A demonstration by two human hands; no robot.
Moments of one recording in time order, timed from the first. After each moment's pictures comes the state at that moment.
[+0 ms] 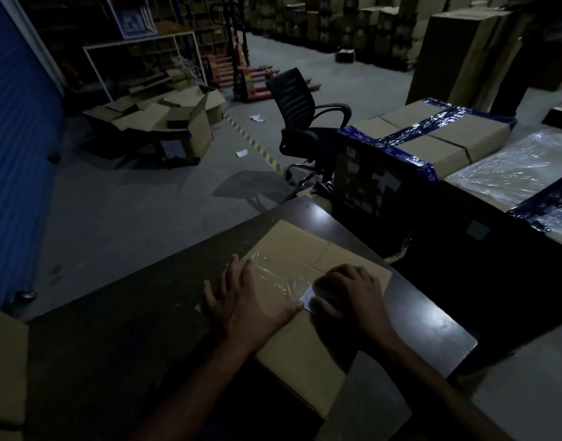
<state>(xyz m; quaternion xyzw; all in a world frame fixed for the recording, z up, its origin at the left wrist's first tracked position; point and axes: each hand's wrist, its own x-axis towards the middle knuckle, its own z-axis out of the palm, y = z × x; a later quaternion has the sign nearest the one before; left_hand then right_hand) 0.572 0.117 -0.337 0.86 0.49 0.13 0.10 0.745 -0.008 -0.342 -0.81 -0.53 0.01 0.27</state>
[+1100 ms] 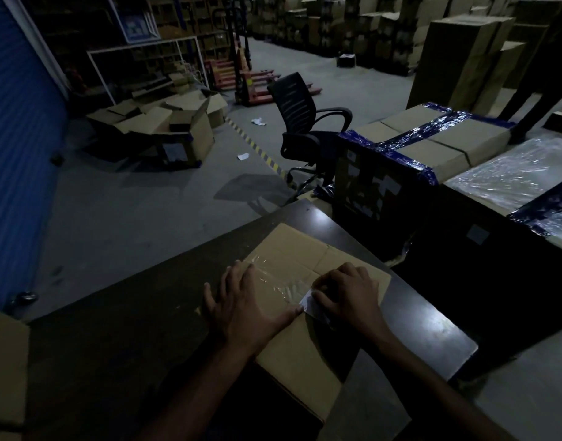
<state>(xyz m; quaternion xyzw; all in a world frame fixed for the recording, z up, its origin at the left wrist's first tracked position) 0.571 0.112 -0.336 0.86 0.49 0.15 0.07 0.741 0.005 -0.327 -0.85 -0.46 0.04 0.26</state>
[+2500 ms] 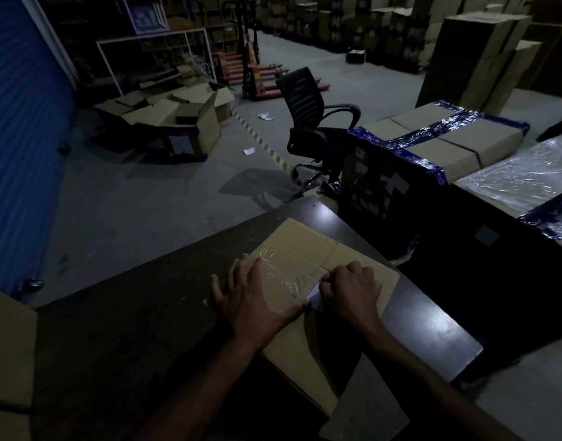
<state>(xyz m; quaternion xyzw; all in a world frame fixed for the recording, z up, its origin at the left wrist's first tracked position) 0.570 0.114 -0.339 0.86 0.48 0.17 0.07 0.719 0.020 -0.314 -0.90 -0.38 0.08 0.19</state>
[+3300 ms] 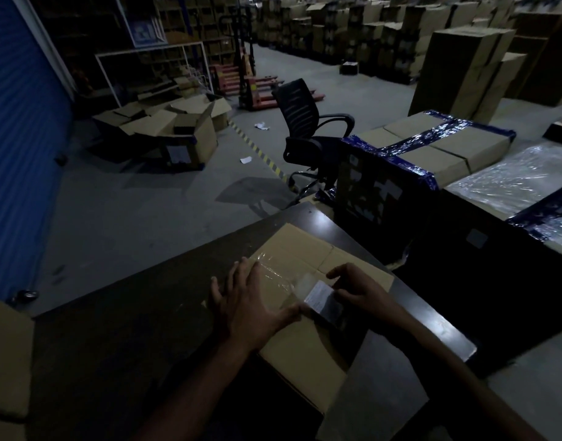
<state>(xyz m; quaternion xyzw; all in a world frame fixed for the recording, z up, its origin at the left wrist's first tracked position) 0.565 0.114 -0.330 0.87 0.46 0.12 0.10 0.759 -0.016 -0.309 -0.74 -0.45 0.30 0.40</state>
